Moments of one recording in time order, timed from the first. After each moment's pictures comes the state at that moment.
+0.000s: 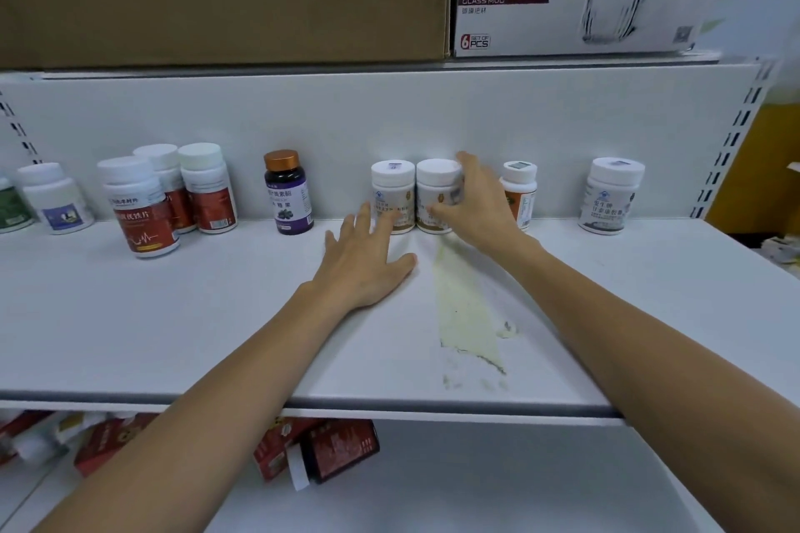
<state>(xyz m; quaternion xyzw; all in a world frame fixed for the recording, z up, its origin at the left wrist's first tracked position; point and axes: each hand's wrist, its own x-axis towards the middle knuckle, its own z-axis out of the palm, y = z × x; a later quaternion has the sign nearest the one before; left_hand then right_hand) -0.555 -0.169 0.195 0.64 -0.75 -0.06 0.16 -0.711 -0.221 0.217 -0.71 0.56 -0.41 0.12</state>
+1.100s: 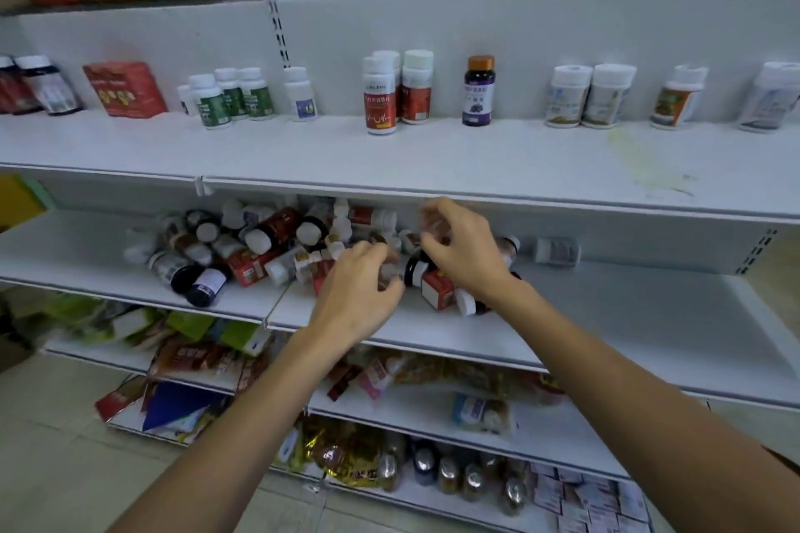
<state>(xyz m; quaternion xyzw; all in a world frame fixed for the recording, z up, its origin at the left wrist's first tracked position) -0.356 0.092 0.121 0.67 -0.68 -0.06 0.29 -0.497 0.013 0.125 -0.80 0.42 -0.40 0.18</state>
